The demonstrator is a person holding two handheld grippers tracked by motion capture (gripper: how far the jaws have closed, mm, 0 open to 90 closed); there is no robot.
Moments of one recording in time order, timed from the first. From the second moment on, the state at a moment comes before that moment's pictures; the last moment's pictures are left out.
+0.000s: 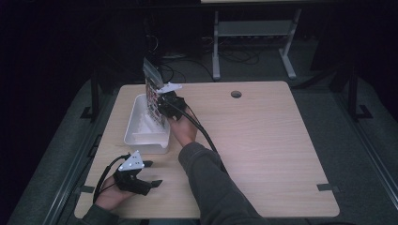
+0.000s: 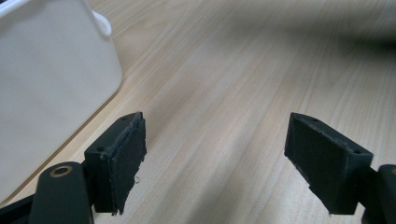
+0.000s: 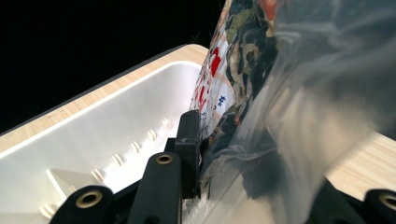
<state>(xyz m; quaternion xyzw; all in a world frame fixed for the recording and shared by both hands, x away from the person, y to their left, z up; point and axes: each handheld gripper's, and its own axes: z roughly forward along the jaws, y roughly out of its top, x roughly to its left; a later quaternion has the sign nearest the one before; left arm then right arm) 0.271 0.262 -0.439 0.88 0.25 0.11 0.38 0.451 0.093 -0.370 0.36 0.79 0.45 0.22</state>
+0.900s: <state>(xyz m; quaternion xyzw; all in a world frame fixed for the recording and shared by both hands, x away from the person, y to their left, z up) 0.271 0.261 -0.439 0.88 0.25 0.10 0.38 0.446 0.081 -0.386 0.40 0.75 0.48 0.21</state>
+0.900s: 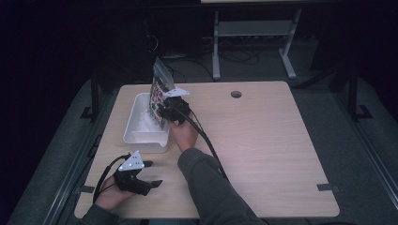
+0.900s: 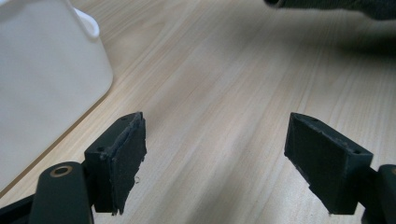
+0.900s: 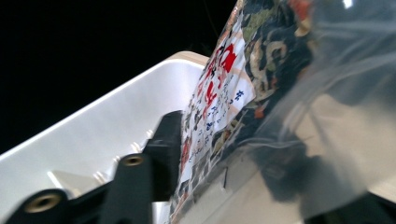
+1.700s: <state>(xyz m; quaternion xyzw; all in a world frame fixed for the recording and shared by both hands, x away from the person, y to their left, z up) 0.270 0.258 -0.439 0.88 0.24 0.10 0.39 0.432 0.005 -0.372 0.36 0.75 0.55 0.08</state>
